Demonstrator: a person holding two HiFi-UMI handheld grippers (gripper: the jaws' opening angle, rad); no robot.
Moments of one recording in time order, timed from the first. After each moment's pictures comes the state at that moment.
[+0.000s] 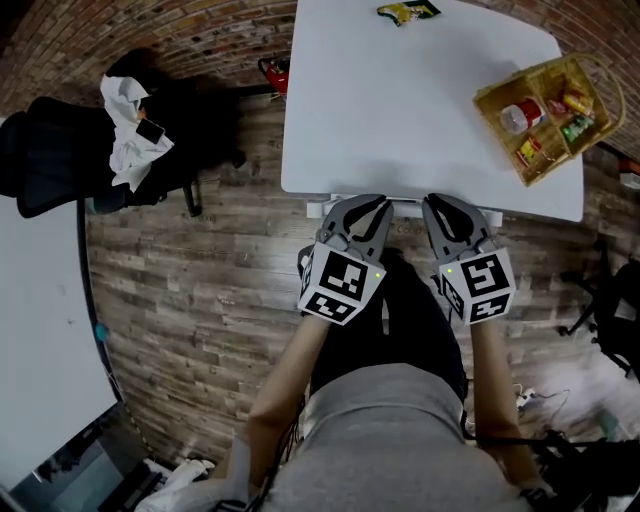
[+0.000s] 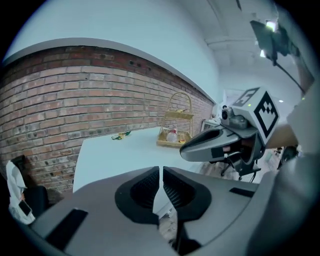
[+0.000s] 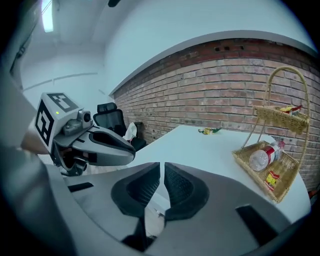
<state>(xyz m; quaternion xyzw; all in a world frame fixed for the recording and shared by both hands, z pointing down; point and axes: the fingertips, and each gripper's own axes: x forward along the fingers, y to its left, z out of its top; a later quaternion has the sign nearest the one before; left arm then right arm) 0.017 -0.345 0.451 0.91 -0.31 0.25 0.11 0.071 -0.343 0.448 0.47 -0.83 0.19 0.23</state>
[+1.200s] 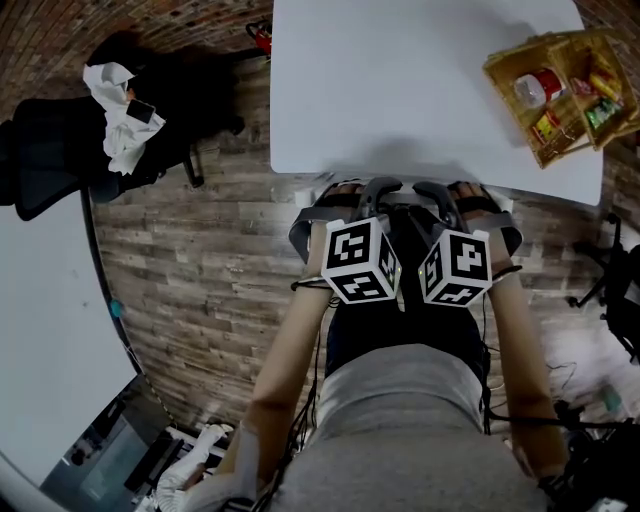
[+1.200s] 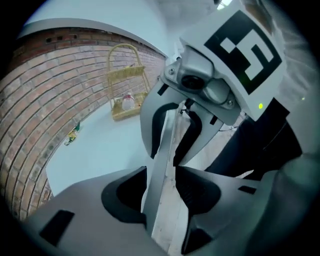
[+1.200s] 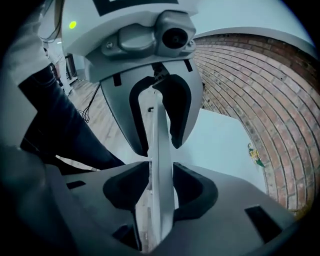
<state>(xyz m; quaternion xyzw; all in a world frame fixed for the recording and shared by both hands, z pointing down) 0.059 -0.316 0.523 0.87 -0.05 0.49 -0.03 0.056 -0.316 0.533 0.15 -0.82 -0.04 0.56</state>
